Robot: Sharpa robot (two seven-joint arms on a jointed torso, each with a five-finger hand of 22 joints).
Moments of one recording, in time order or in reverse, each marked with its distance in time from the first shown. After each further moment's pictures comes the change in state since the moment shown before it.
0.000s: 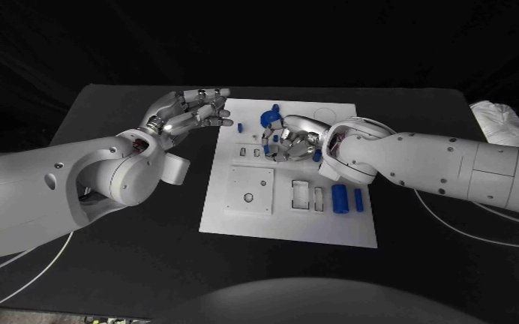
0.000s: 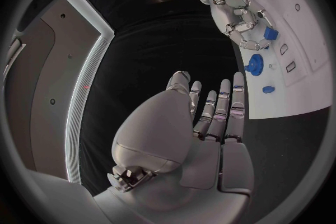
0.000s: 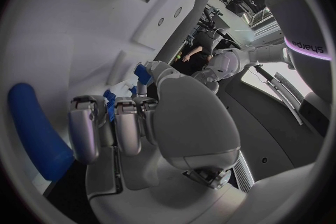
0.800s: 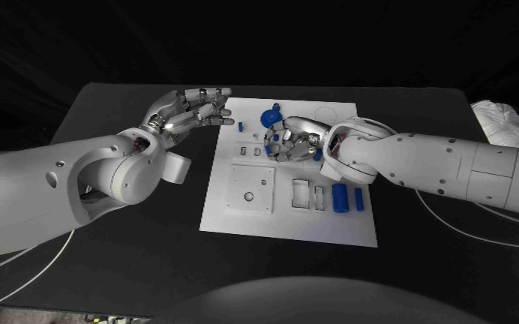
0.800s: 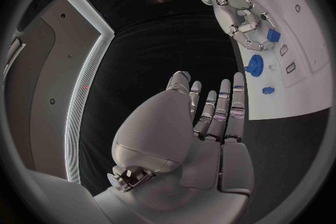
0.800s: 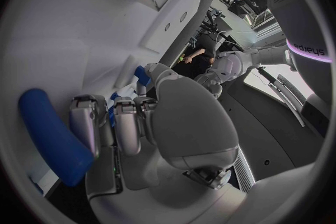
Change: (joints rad) left arm 0.000 0.001 0.000 0.001 0.000 0.002 -0.003; left_hand 0.000 0.000 0.003 -0.003 0.000 0.000 0.000 0.000 0.000 0.000 0.000 0.004 0.000 -0.004 0.004 0.000 0.000 0.000 -0.004 0.004 0.000 0.000; right arm -0.008 0.004 0.000 -0.016 -0.017 0.015 -0.015; right_hand -0.016 -0.003 0.005 -0.017 -0.013 -0.023 0.005 -0.049 -0.042 -0.003 0.004 0.000 0.001 0.000 0.007 0.000 0.000 0.000 -0.011 0.011 -0.008 0.000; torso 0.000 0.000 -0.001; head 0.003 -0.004
